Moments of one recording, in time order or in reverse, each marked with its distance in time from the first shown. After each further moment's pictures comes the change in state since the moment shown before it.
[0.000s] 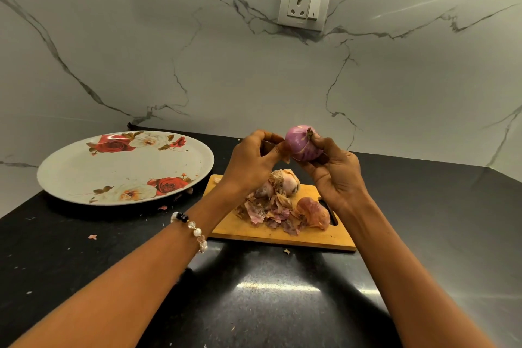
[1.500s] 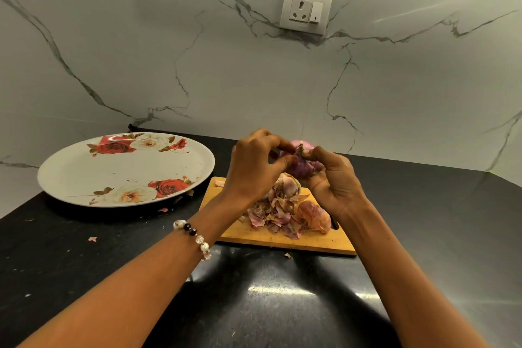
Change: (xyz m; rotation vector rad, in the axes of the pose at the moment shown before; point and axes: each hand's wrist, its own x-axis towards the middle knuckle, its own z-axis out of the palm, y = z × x) left_hand -0.002 0.001 0.001 0.362 0.167 0.383; right_hand 0.001 0.004 -0.001 -0.093 -0.109 0.086
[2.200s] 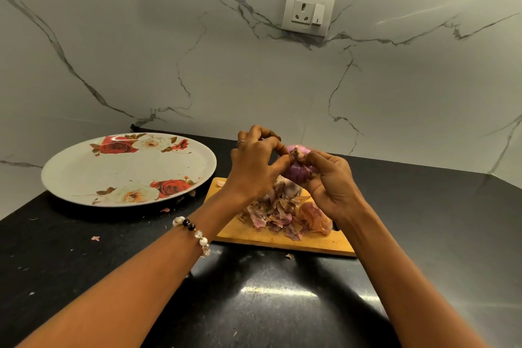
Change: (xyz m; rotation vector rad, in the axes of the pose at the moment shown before) left_hand 0.001 -0.005 0.003 0.067 -0.098 -0.184; right_hand 0.000 0.005 -0.003 -0.079 0.057 0.015
